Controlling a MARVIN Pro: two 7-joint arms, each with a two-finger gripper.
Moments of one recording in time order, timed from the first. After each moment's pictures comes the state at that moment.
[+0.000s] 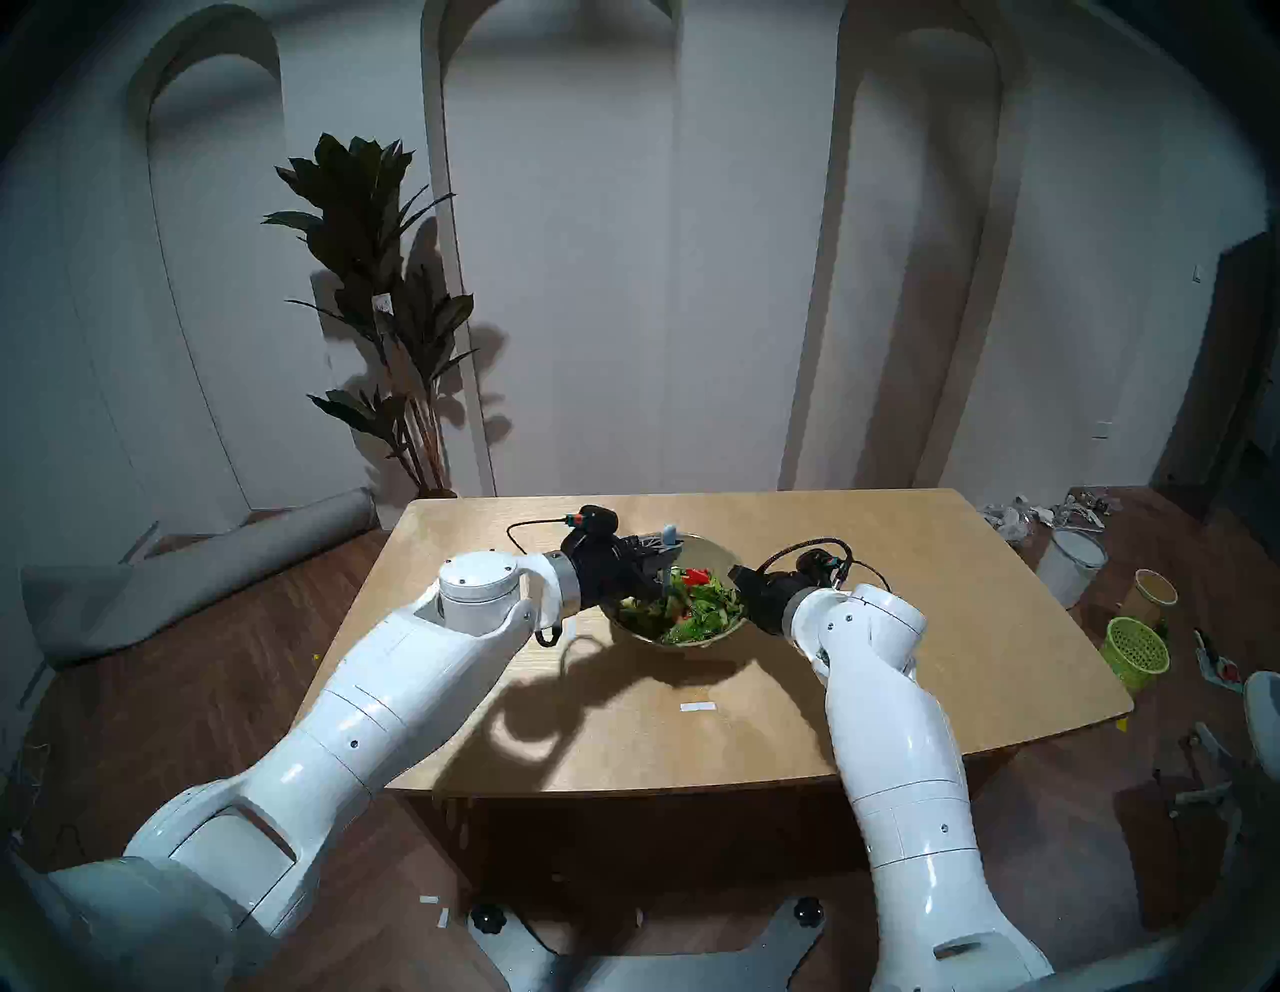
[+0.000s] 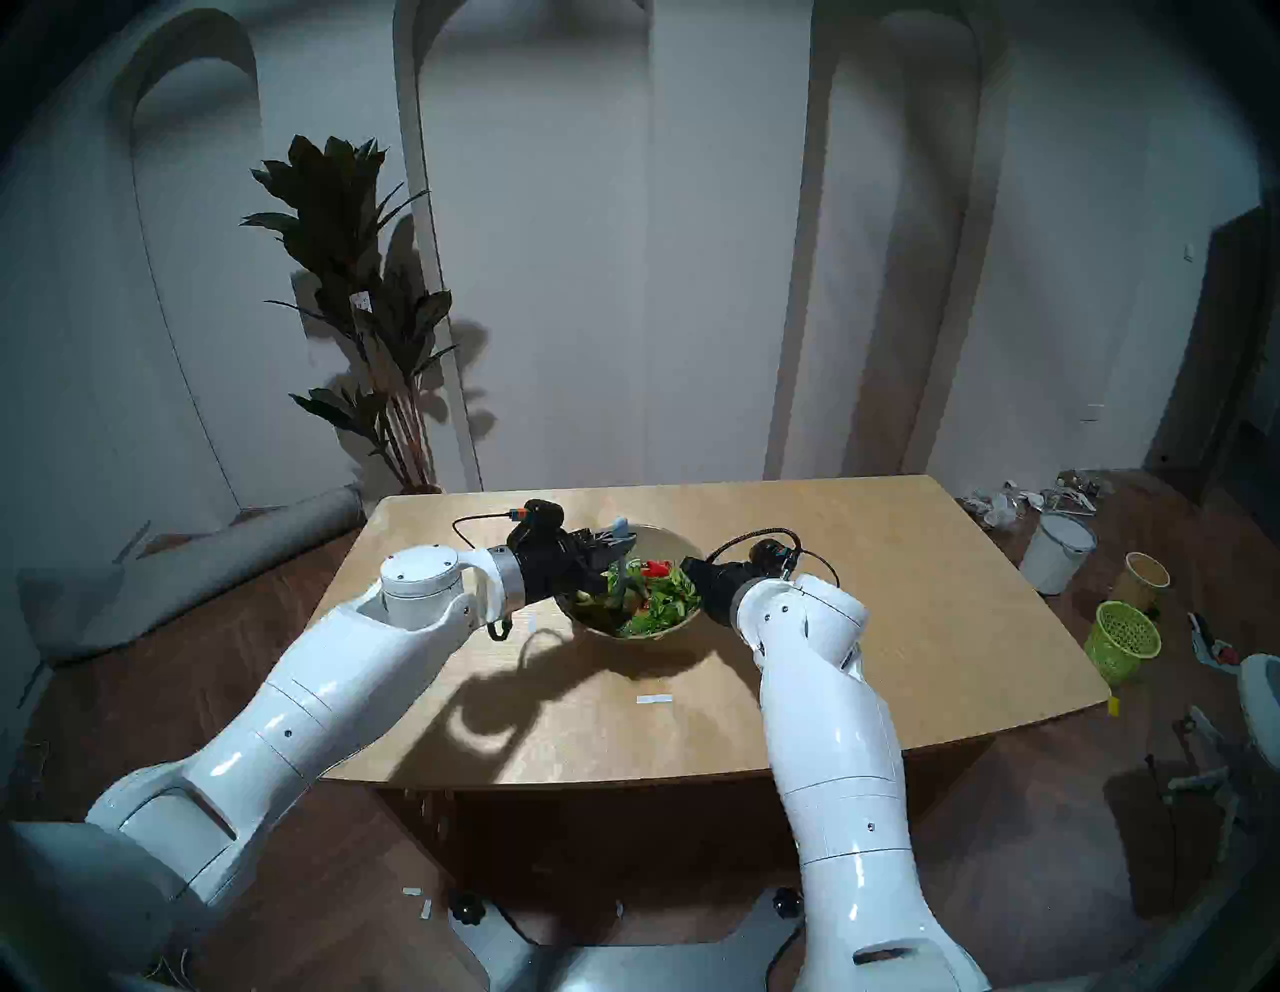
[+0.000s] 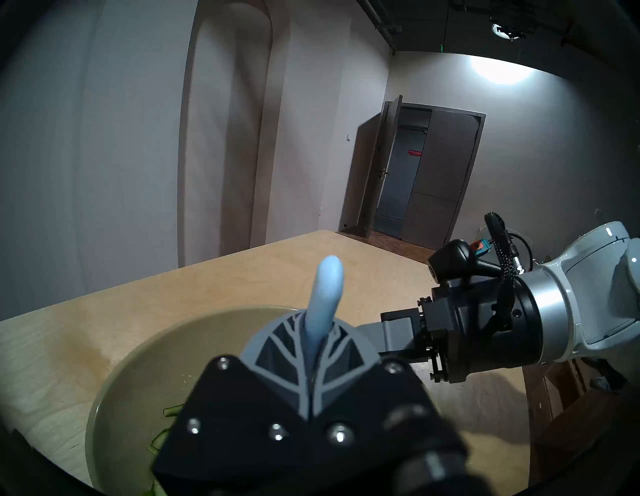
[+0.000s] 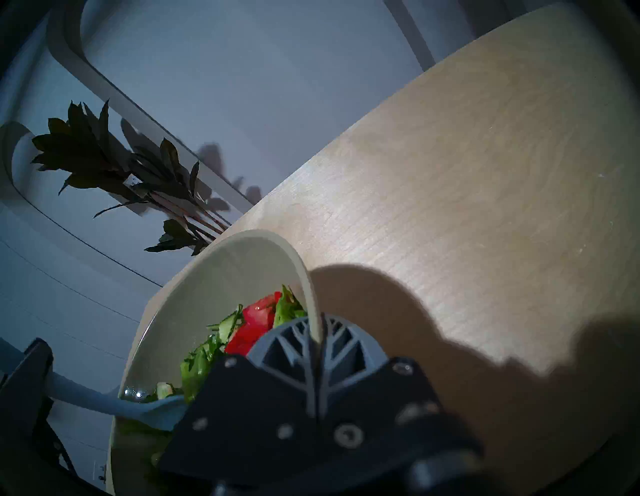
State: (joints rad) left arm 1.09 -1.15 -0.97 -1.35 -0.68 0.21 -0.52; right arm -1.40 -1.63 1.62 -1.54 0.70 0.71 -0.18
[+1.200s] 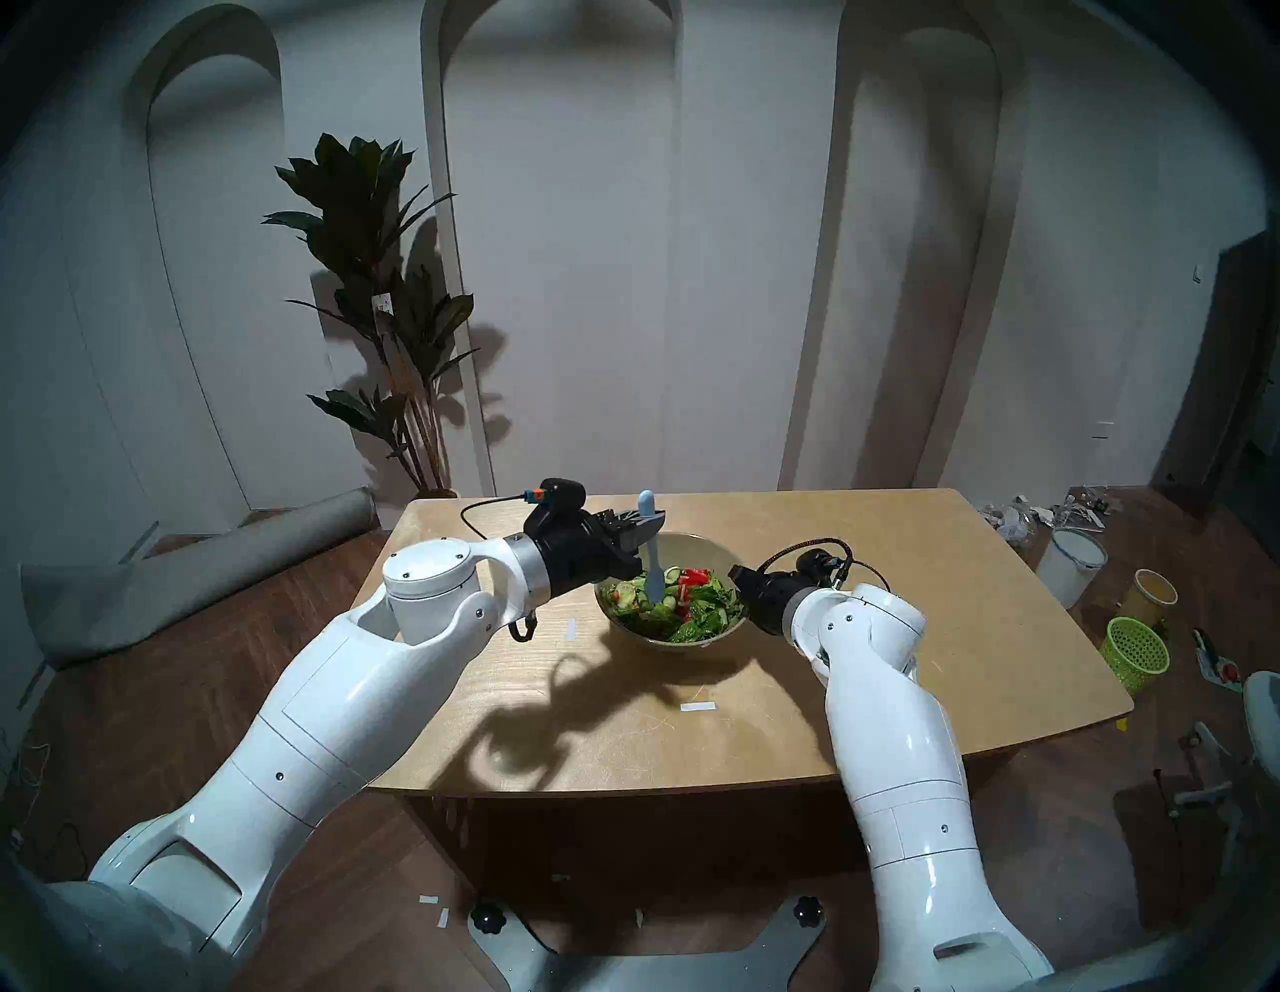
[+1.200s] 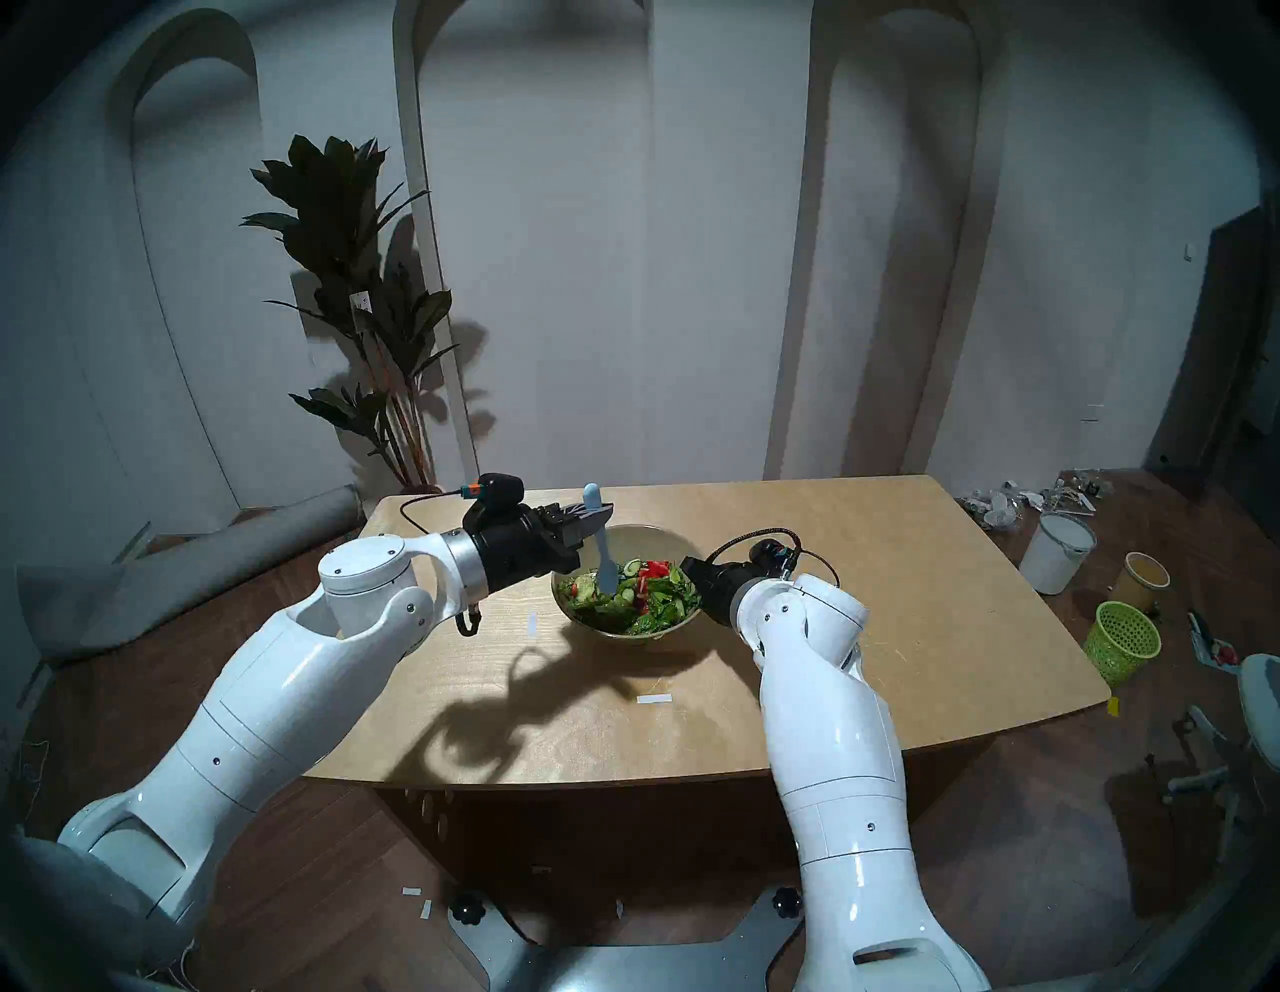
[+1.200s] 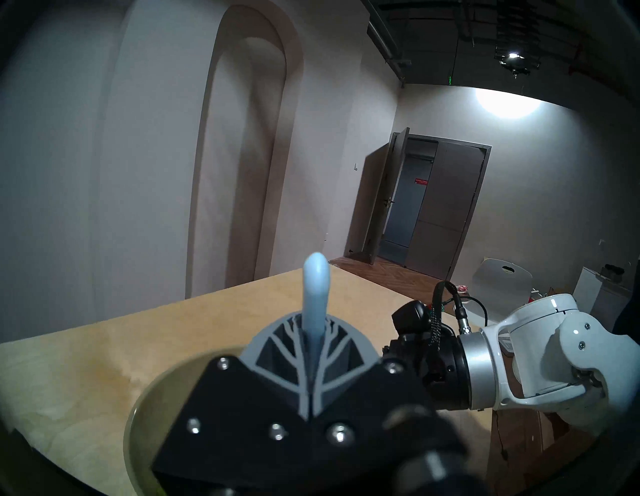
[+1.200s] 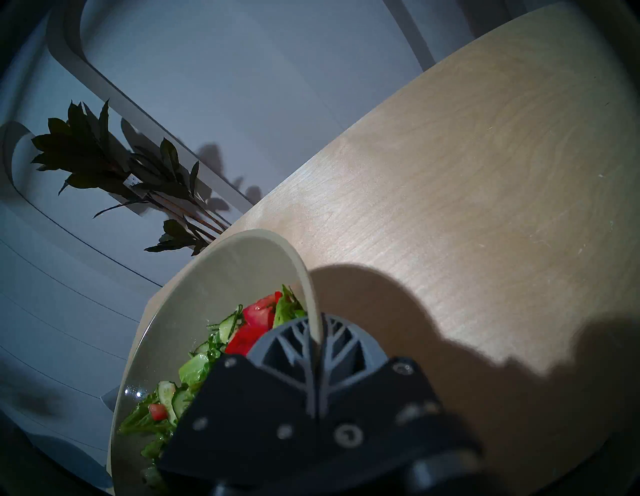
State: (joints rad) left arm 1.25 -1.03 -1.08 -1.66 -0.79 0.29 -0.40; right arm -1.40 -1.63 1.62 -1.54 0.70 0.71 -0.18
